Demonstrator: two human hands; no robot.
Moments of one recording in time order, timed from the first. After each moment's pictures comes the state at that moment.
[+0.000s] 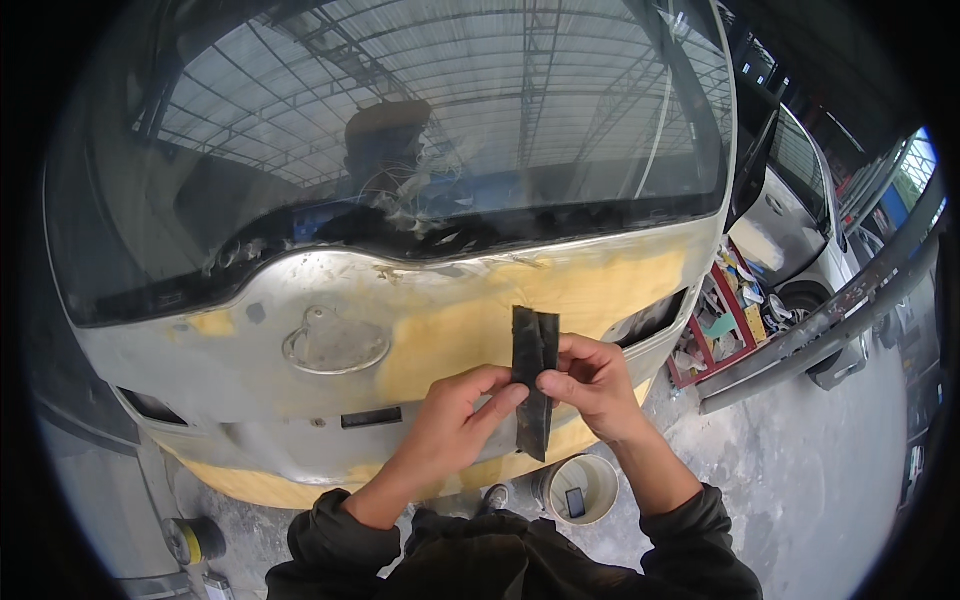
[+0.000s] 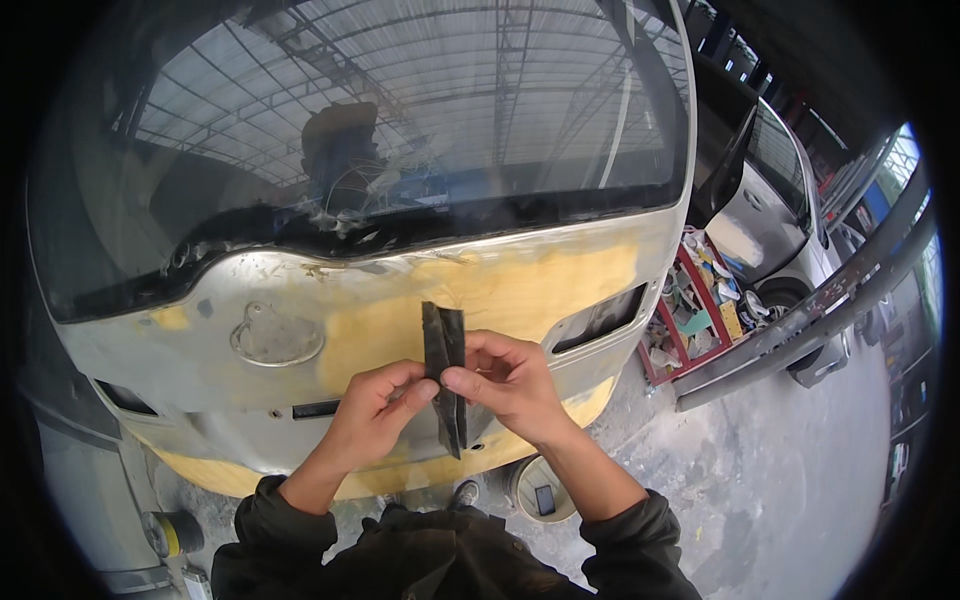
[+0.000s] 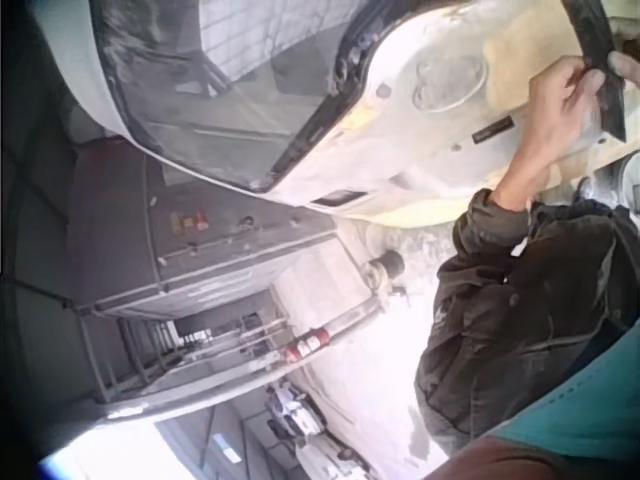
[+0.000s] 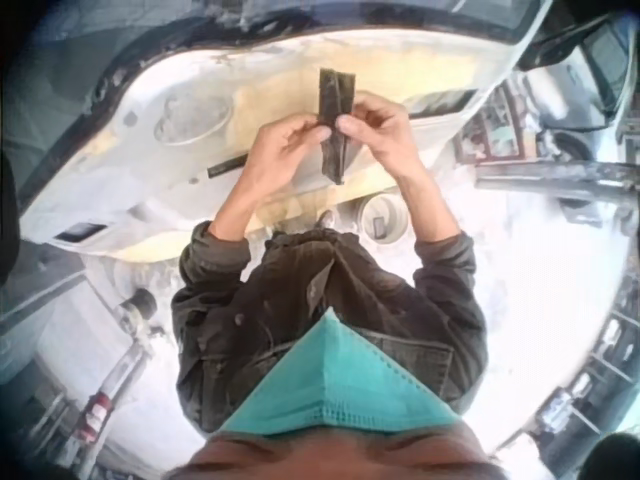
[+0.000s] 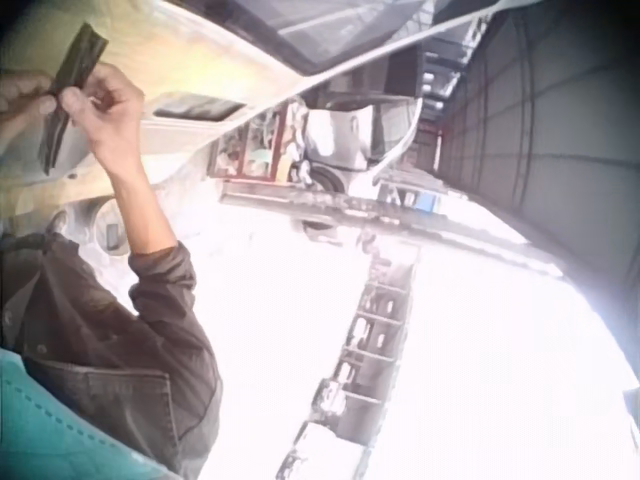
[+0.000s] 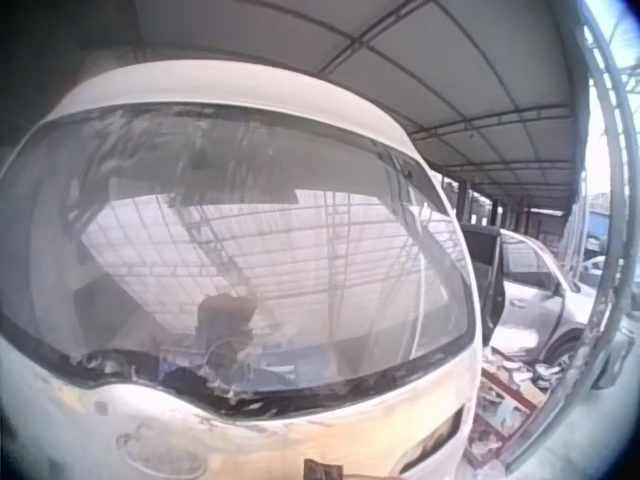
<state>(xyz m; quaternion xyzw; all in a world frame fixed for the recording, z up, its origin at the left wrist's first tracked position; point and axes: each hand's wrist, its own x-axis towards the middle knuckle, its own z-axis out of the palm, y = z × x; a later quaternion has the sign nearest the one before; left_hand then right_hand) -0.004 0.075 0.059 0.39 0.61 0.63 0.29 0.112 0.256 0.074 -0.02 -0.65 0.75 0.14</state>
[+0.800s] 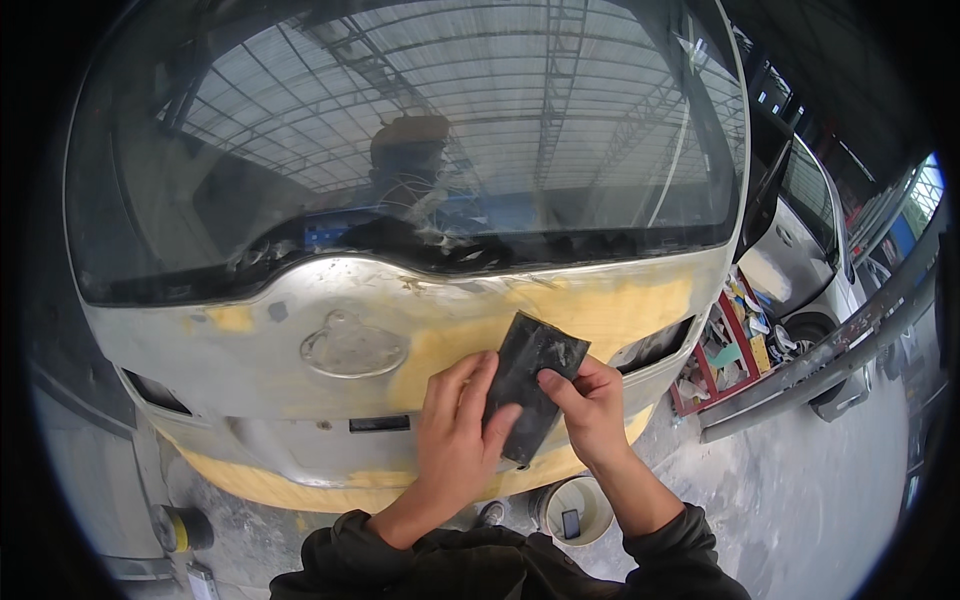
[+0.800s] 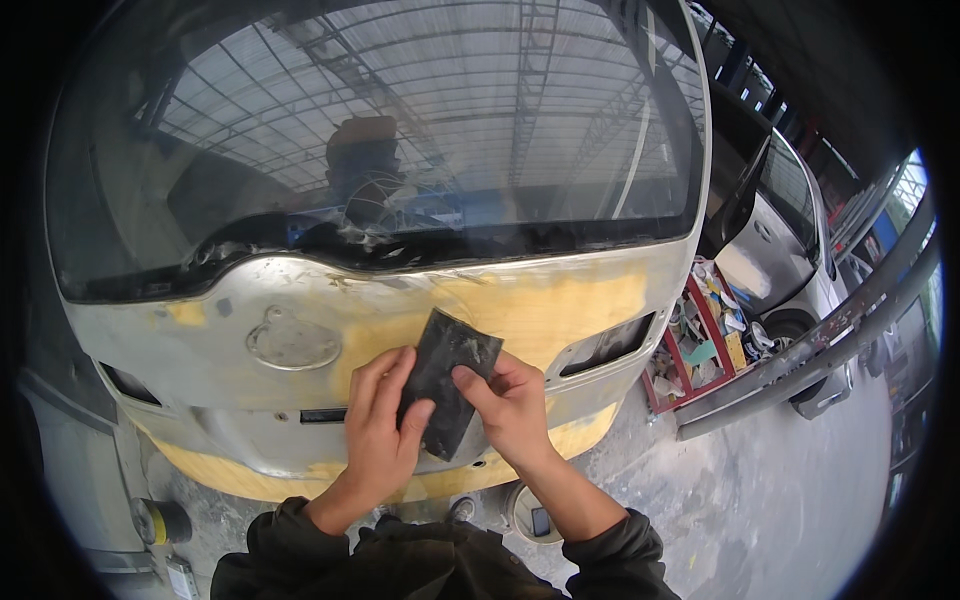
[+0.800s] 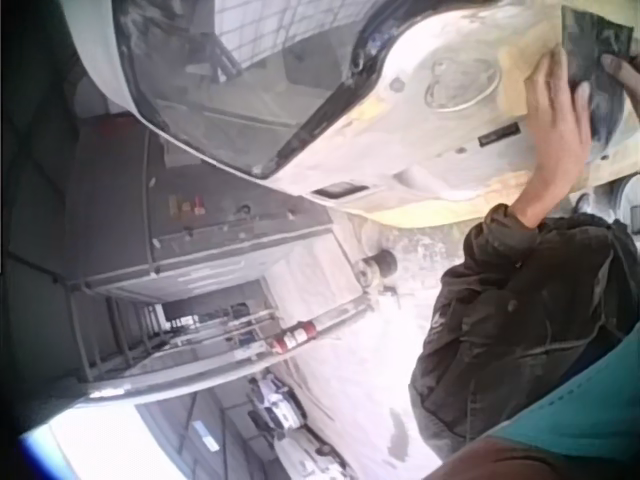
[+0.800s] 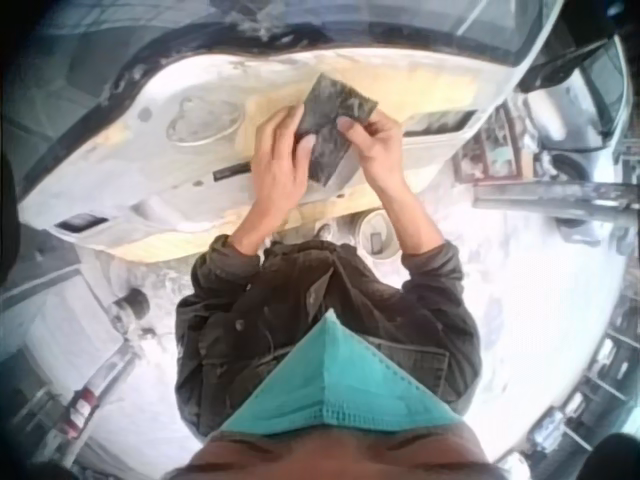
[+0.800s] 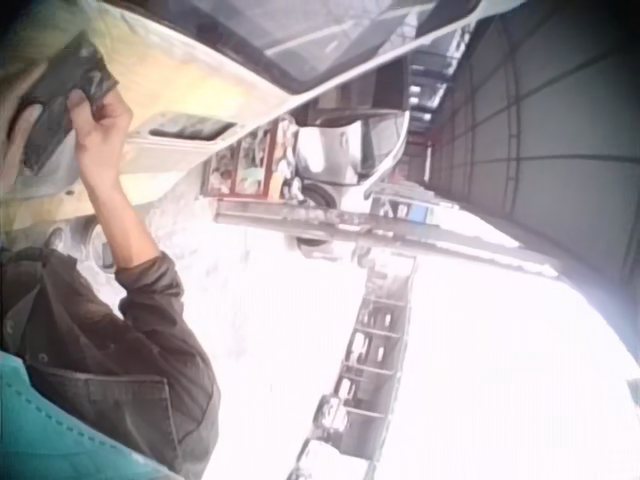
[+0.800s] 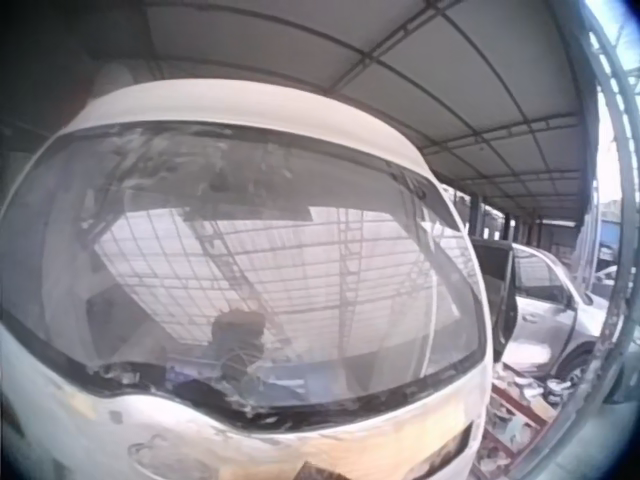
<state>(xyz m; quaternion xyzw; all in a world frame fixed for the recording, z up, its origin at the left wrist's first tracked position) 0.015 0.072 0.040 0.43 0.74 0.49 -0.16 0.098 0.230 0.067 -0.08 -0.59 0.77 0.24</state>
